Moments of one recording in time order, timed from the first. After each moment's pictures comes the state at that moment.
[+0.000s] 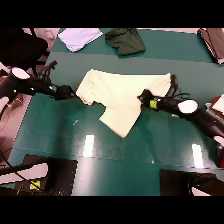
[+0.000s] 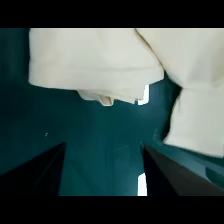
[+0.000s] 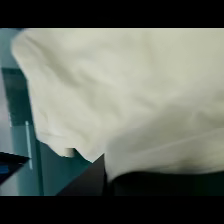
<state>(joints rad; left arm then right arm) 0.21 -1.31 0.97 0.81 -1.13 -1.07 0.42 -1.18 0.86 -0.60 0.41 1.65</state>
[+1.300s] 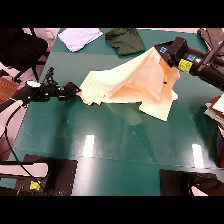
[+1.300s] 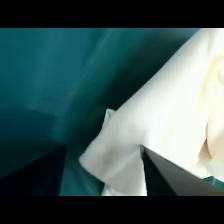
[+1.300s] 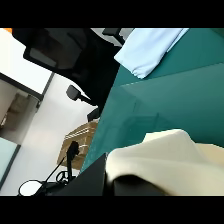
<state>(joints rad) 0.18 -1.46 0.89 0.49 -0.72 -1.09 0.36 -1.05 1.24 -0.76 0.54 1.64</state>
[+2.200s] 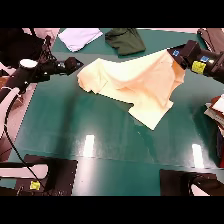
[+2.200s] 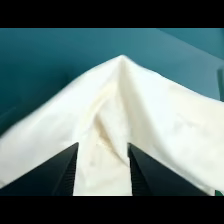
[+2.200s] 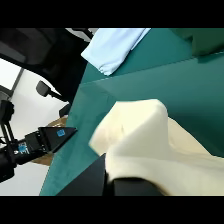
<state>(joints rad) 0.09 -1.42 1.19 0.43 -0.71 -1.01 0.23 -1.02 1.24 -0.84 0.68 1.64</state>
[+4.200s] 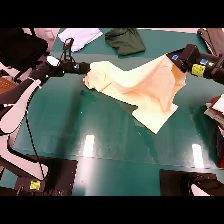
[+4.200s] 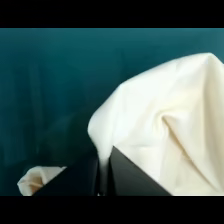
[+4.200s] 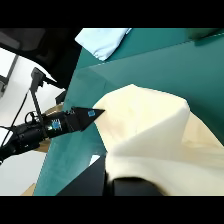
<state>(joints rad) -0.03 -1.67 1.40 0.72 -0.59 -1.02 0.22 -1.03 1.24 -0.84 0.74 1.65</state>
